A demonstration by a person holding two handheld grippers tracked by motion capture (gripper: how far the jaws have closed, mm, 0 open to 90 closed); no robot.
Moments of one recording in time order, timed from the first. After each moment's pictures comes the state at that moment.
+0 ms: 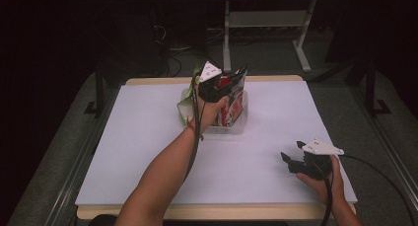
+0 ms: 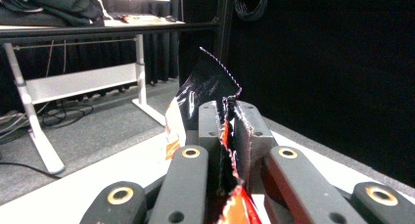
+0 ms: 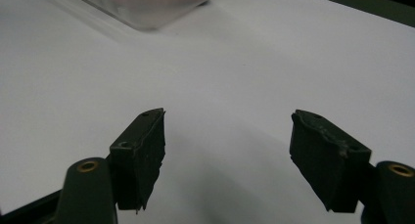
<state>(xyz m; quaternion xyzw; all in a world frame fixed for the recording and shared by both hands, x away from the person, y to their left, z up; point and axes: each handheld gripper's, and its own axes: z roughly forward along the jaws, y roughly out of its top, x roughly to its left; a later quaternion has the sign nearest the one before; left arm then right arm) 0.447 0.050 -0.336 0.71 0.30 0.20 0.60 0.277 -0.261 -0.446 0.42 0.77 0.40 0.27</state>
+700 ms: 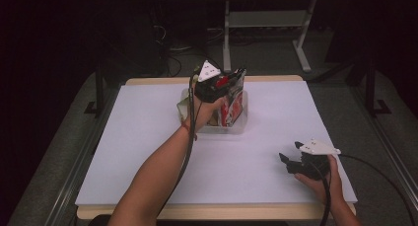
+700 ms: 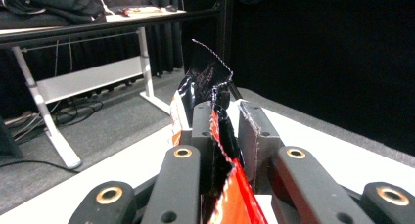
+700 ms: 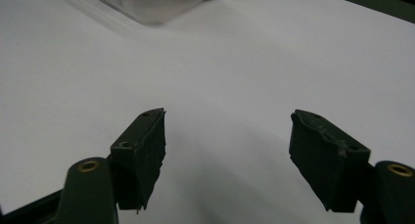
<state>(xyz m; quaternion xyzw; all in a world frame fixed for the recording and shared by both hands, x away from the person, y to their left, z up) 0.443 0.060 -0.327 0.74 0.28 0.22 0.57 0.279 -0.257 -0.448 0.41 0.78 0.39 0.27</state>
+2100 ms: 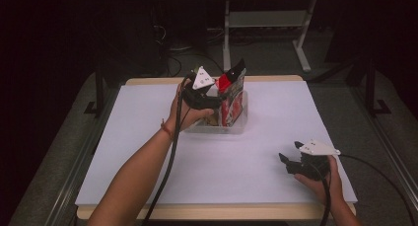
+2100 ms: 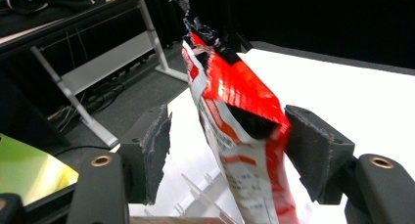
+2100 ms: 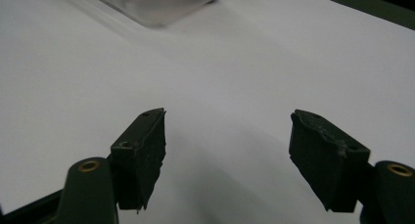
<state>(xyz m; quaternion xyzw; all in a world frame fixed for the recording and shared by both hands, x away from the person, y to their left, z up) 0.421 0.089 -0.322 0.80 0.23 0.26 0.49 0.277 -0.255 -0.446 0.41 0.78 0.39 0.27</state>
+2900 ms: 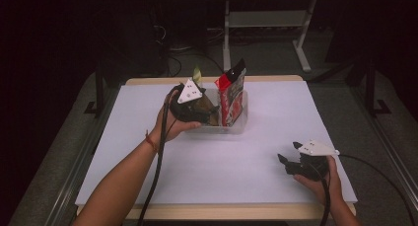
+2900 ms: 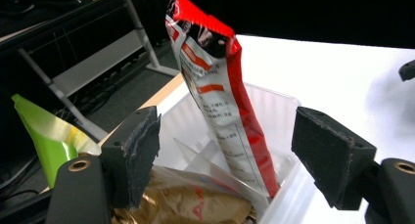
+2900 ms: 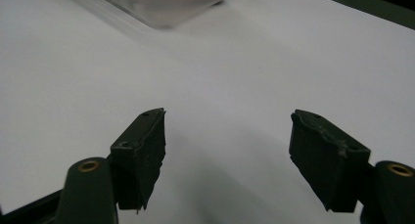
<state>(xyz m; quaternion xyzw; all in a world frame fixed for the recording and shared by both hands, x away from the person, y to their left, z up) 0.391 0.121 -0.330 0.82 0.20 0.25 0.48 0.276 -0.253 -0.446 0.40 0.78 0.39 0.27</state>
